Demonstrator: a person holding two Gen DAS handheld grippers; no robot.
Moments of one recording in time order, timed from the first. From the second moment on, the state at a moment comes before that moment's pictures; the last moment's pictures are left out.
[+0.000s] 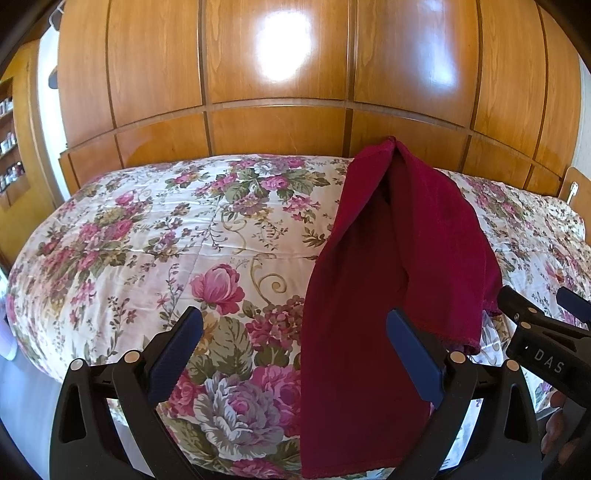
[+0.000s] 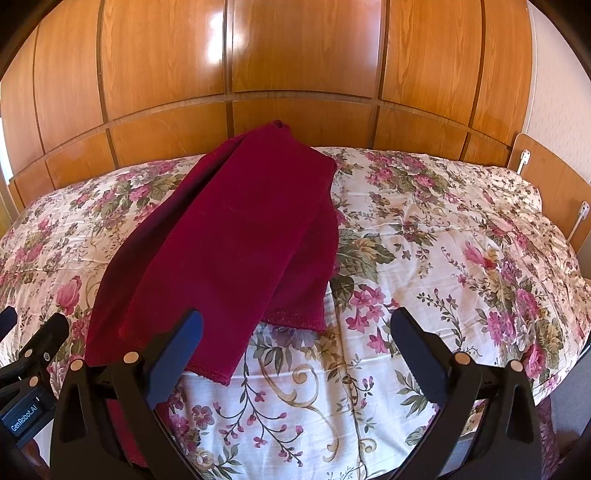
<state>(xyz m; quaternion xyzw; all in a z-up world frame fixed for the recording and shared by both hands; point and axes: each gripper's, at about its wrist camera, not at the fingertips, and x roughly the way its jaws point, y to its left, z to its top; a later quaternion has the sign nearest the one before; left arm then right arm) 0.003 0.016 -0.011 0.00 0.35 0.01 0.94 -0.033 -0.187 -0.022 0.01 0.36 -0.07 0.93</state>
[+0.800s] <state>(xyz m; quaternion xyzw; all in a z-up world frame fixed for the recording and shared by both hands) 0.021 0.031 -0.074 -0.02 0.46 -0.12 0.88 0.022 -0.213 -0.056 0.22 0.46 0.15 0.84</state>
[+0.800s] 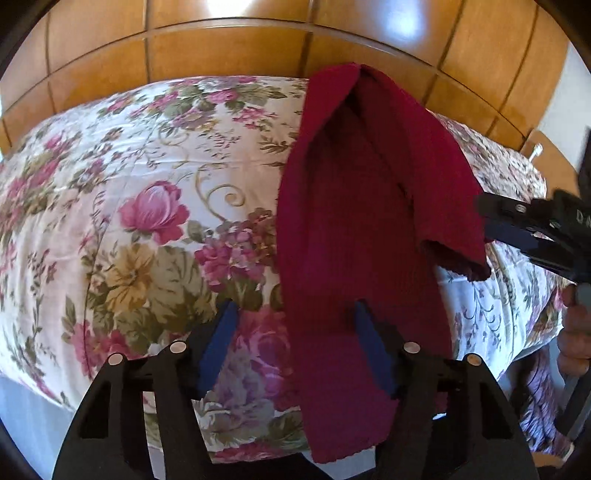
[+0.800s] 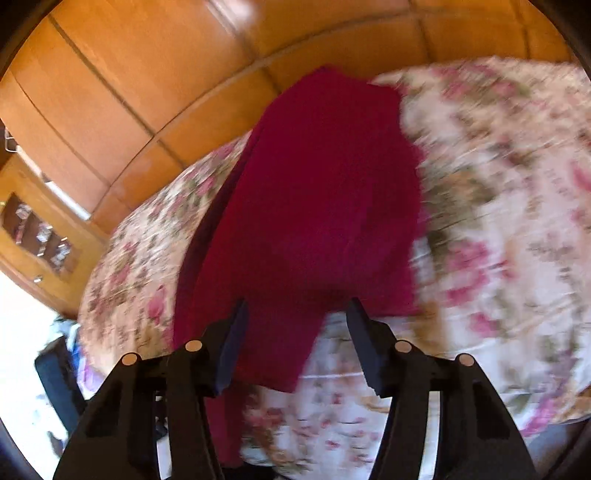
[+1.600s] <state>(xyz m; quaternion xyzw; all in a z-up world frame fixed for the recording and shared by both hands) 0.154 0.174 0.050 -0.06 0.34 0.02 0.94 0.082 -0.411 0.061 -0.02 0.32 -0.20 0.93</state>
